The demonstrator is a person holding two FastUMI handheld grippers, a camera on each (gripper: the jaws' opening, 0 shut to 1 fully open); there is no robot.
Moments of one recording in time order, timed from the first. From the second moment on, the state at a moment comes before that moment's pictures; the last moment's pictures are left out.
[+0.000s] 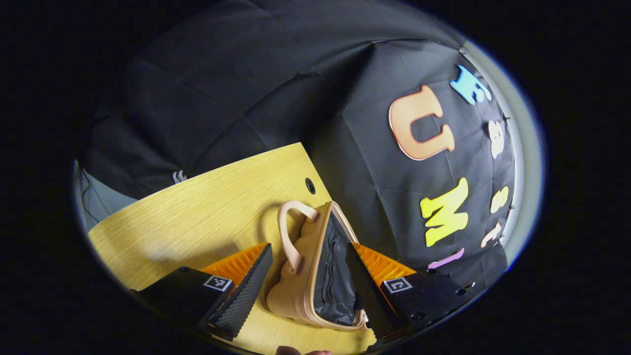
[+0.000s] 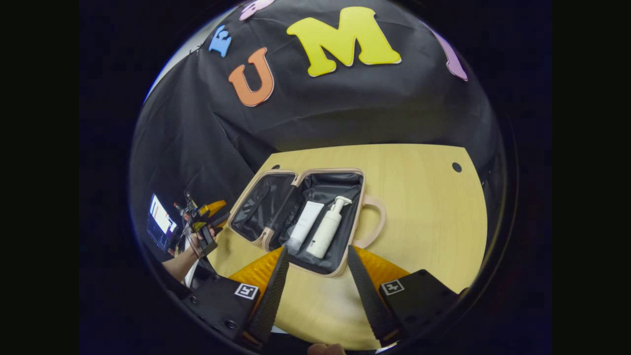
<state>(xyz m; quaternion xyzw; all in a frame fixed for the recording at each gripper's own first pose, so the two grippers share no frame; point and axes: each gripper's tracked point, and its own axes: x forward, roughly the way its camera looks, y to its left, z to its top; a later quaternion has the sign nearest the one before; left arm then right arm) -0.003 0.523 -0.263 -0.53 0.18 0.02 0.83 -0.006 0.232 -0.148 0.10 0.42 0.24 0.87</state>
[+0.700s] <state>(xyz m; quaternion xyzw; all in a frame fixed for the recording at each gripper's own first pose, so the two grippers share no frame) 0.056 0.530 -0.318 -0.54 0.25 0.07 0.80 -0.013 0.222 -0.158 0.14 0.44 0.19 0.87</state>
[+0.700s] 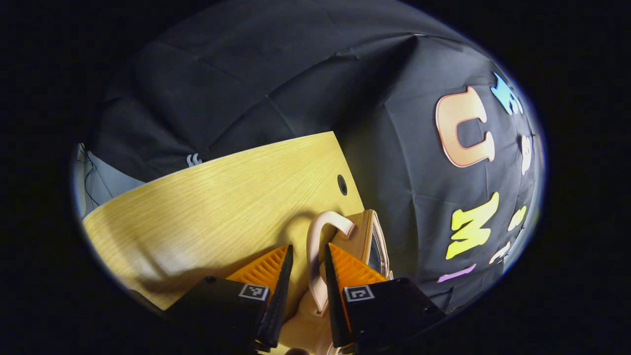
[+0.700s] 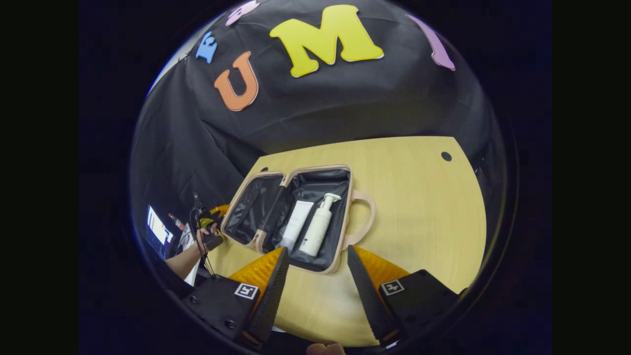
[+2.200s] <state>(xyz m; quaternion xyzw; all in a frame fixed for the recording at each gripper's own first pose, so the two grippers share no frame) 0.064 0.290 -0.019 -0.17 0.13 0.01 0.98 -0.021 0.018 -0.077 0.10 0.23 0.00 0.97</state>
